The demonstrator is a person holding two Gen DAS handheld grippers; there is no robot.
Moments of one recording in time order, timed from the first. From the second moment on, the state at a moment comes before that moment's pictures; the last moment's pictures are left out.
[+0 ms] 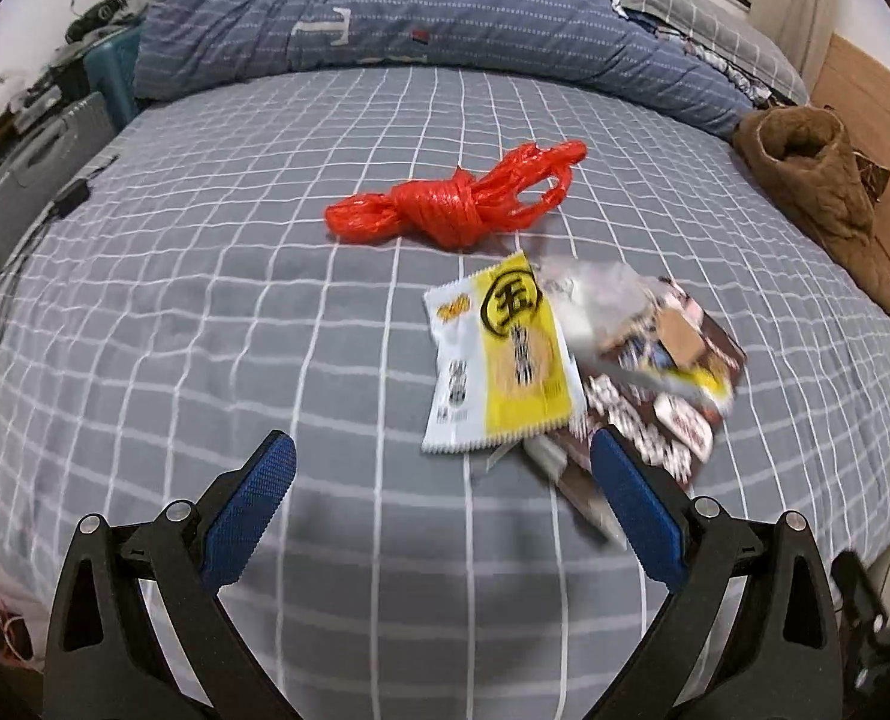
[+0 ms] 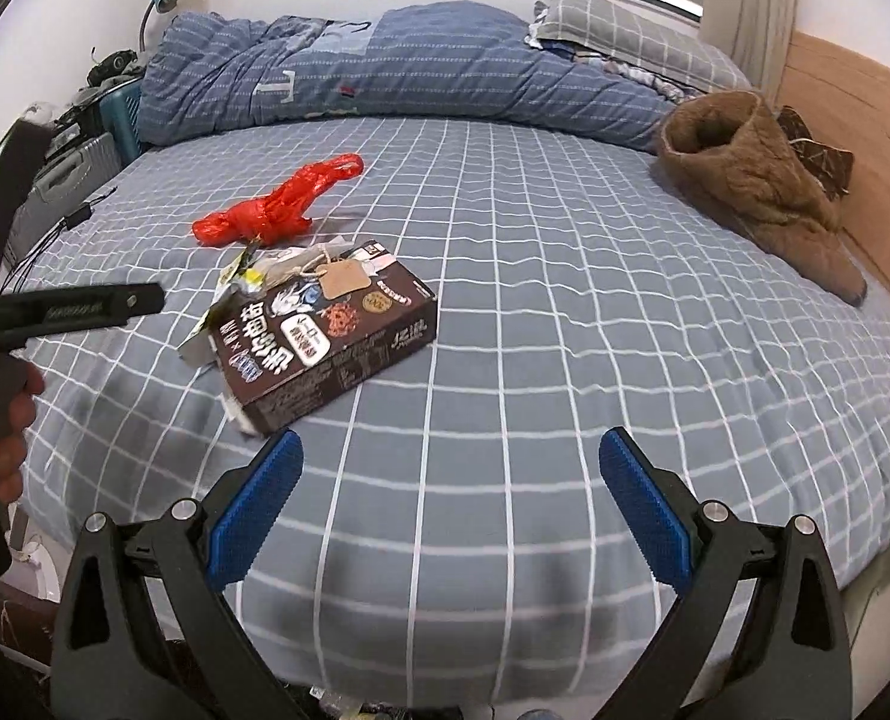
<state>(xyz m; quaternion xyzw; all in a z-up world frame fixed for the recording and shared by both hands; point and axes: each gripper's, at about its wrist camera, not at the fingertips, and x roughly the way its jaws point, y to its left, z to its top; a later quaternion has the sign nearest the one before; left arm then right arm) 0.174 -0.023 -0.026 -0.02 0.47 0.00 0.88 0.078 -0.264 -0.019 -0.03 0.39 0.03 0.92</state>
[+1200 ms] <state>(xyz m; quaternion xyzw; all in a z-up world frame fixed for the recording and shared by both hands) 0.228 -0.025 -0.087 -0.03 0.52 -0.01 0.86 0.128 -0.247 -0.044 -0.02 0.40 0.06 0.91</state>
